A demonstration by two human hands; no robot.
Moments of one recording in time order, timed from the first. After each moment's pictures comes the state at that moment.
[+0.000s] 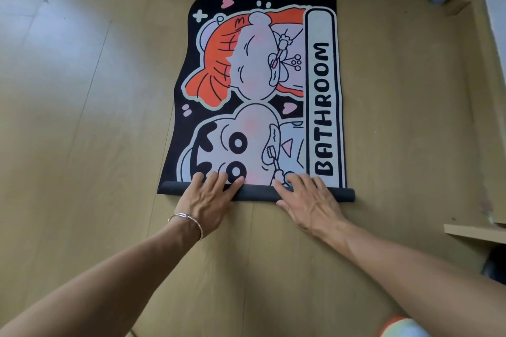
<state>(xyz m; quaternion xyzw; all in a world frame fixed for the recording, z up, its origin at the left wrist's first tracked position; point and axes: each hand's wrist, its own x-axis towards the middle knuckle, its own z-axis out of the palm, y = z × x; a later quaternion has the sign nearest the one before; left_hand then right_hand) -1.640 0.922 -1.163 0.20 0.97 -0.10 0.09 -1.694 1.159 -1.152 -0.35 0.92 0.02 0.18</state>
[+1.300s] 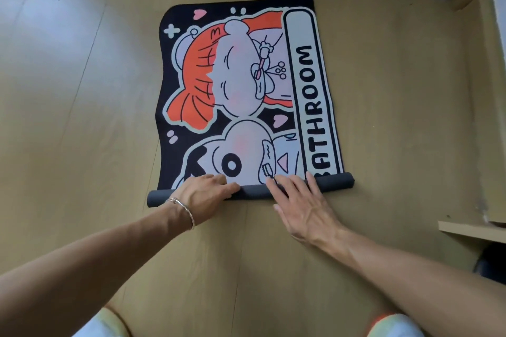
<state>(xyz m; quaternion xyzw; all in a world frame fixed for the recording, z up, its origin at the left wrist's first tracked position) -1.661 0.933 -1.135 0.15 0.95 0.03 0.27 -1.681 1.166 -1.153 -0.35 0.92 -0.01 0.18</state>
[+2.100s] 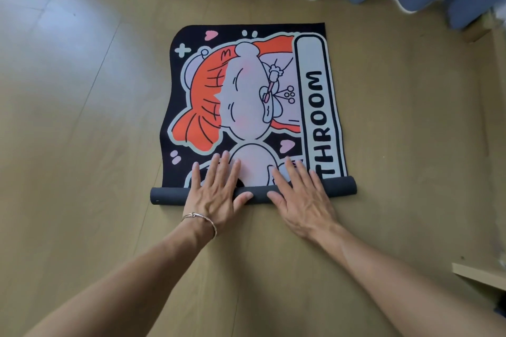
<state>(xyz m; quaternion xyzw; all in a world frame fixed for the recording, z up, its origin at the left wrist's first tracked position) -1.683 0.946 -1.177 -0.04 0.98 -0.01 0.19 -1.737 1.136 -1.156 -0.27 0.93 -0.02 0.24</state>
